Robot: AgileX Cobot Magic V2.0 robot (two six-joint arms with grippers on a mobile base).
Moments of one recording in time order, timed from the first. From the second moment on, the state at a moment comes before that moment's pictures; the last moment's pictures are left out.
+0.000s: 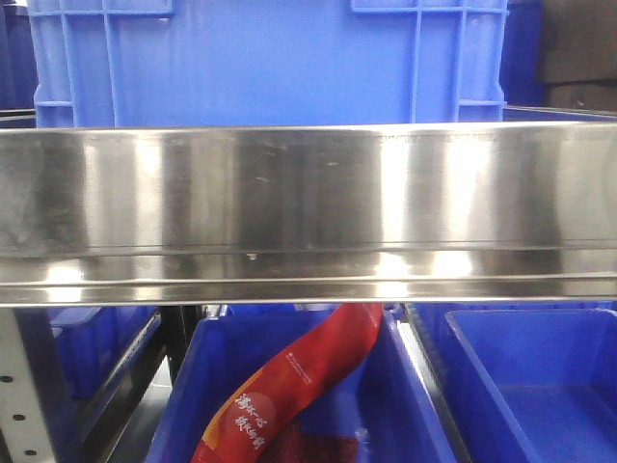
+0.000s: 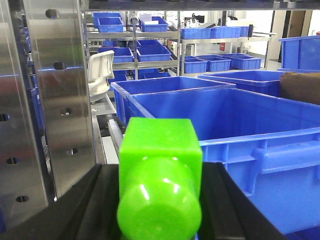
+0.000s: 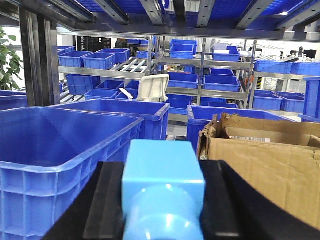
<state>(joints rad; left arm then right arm) -0.26 0.40 -0.70 0.06 0.37 -0.01 0.16 0.40 -0.62 0.13 0.20 -0.13</state>
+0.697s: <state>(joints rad) -0.26 0.61 -0.86 -0.01 0.39 0.00 0.16 0.55 -0.75 0.20 0.23 -0.13</state>
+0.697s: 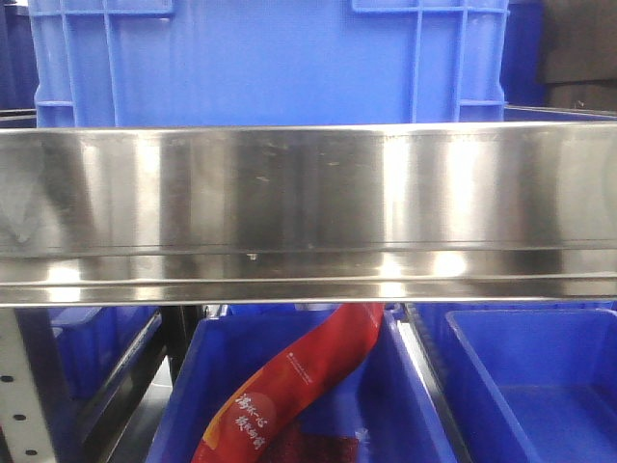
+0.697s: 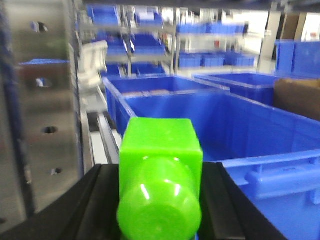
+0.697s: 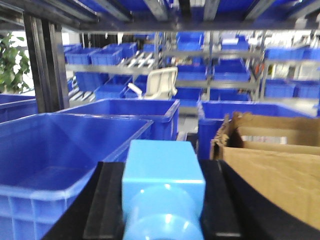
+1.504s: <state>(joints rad) -0.46 1.32 -1.37 -0.09 0.39 0.03 0.49 1.33 -1.27 0.21 0.29 -0.13</state>
